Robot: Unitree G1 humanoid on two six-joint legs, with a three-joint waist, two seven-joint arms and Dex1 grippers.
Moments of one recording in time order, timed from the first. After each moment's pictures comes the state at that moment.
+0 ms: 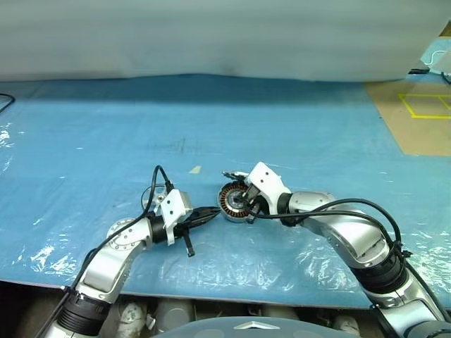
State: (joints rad) left arm -0.02 0.45 -0.20 -0.25 -0.29 0.14 -0.89; right arm -0.37 -0.55 0.37 -0.52 0.34 1.08 0.46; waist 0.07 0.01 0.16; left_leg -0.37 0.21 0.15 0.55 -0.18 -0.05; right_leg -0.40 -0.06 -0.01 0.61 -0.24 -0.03
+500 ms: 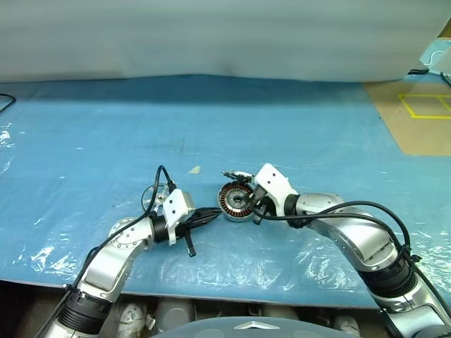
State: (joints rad) left arm -0.02 0.46 -0.21 -0.24 -0.28 0.15 -0.89; right arm -0.34 -0.55 0.34 -0.53 0.34 1.06 0.48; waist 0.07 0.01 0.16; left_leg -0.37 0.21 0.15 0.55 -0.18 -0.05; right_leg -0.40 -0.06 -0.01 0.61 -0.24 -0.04
